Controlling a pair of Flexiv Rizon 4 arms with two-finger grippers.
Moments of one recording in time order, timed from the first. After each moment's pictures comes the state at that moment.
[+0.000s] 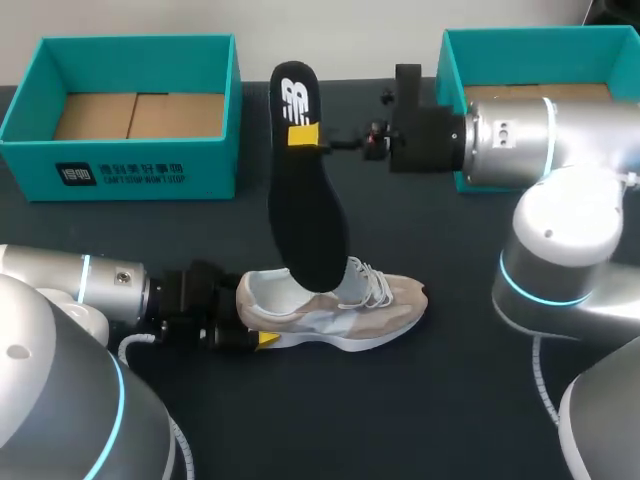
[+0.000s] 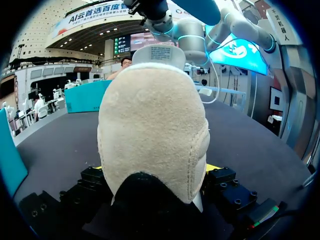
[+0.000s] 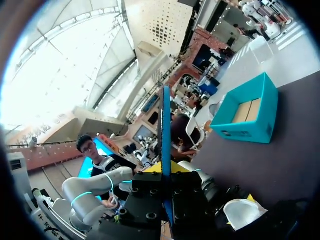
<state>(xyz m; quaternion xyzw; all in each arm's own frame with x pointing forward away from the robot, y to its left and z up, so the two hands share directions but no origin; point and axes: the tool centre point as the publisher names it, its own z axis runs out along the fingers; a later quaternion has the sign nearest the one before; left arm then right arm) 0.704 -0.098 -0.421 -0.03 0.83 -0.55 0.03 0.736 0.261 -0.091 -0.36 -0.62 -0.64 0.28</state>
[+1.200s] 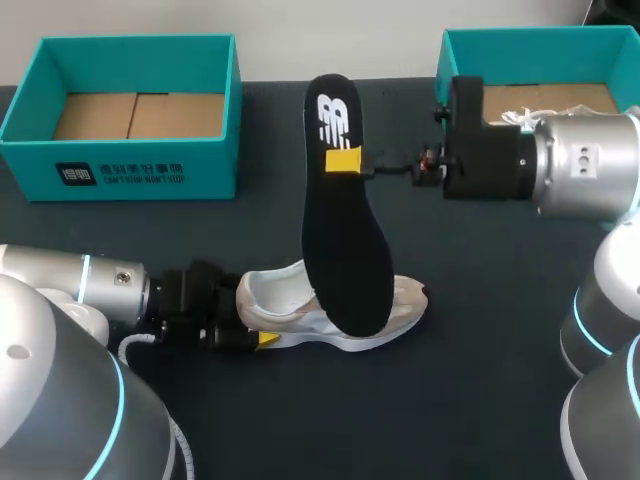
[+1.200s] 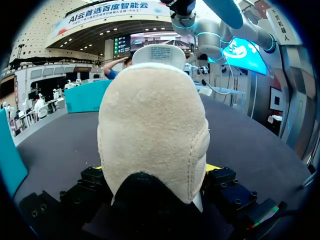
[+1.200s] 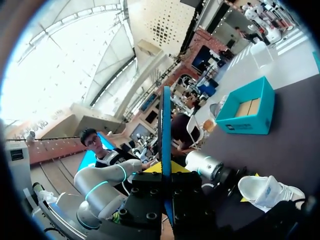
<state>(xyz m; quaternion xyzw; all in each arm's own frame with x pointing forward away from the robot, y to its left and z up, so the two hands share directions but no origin) 0.704 -0.098 -0.421 -0.03 0.83 -0.55 0.03 0.649 0.223 -0.045 -0.36 -0.63 -0.64 0.26</state>
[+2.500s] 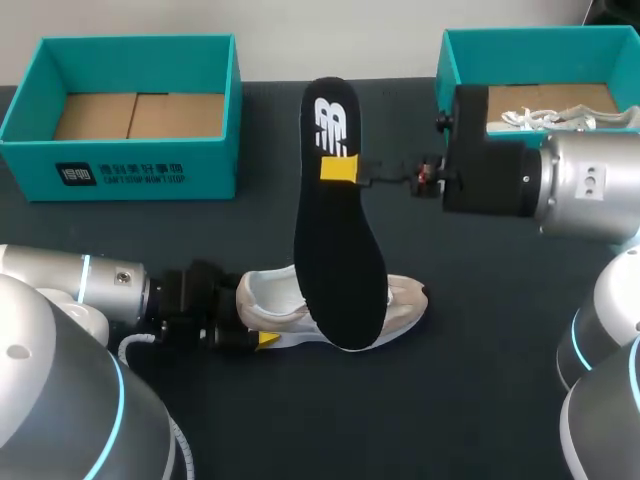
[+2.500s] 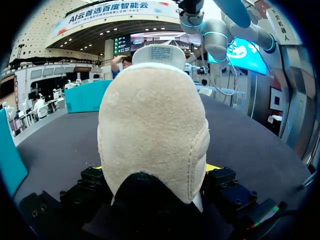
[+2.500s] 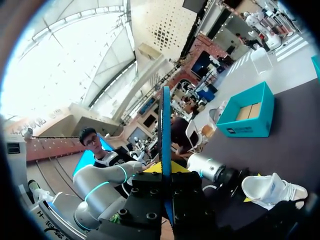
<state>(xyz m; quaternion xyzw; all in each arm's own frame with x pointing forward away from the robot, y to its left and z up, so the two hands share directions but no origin) 0.704 -0.098 -0.421 -0.03 0.83 -0.55 0.03 0.629 0.228 -0.033 -0.36 -0.62 -0.65 0.24</state>
